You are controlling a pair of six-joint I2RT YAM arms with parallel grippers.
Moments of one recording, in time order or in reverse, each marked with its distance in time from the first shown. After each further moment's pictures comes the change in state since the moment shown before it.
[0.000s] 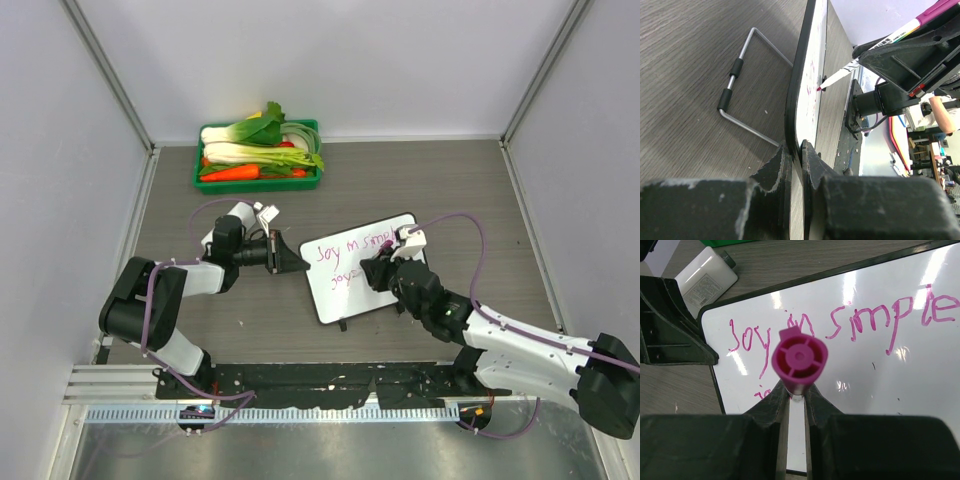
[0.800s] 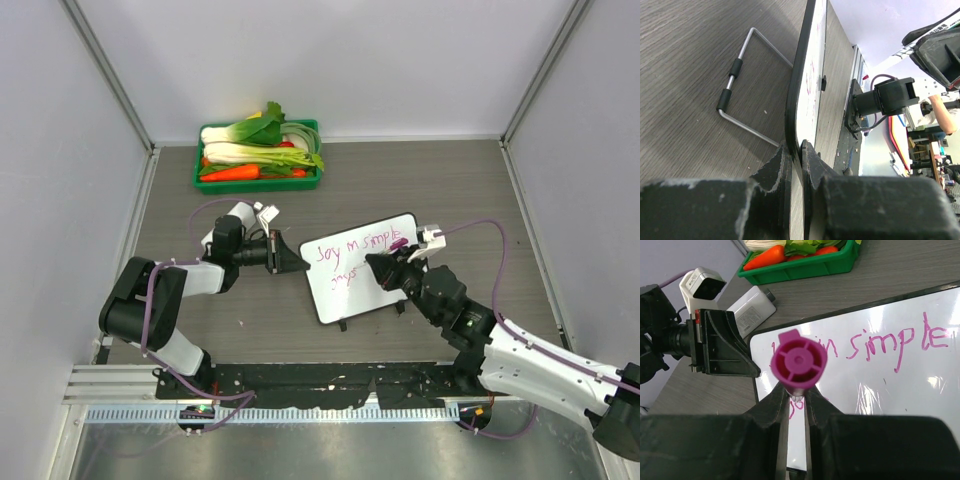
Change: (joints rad) left arm 0.000 0.000 0.000 0.001 0.003 0.000; right arm 0.000 -0.203 -0.023 0.003 -0.050 0.004
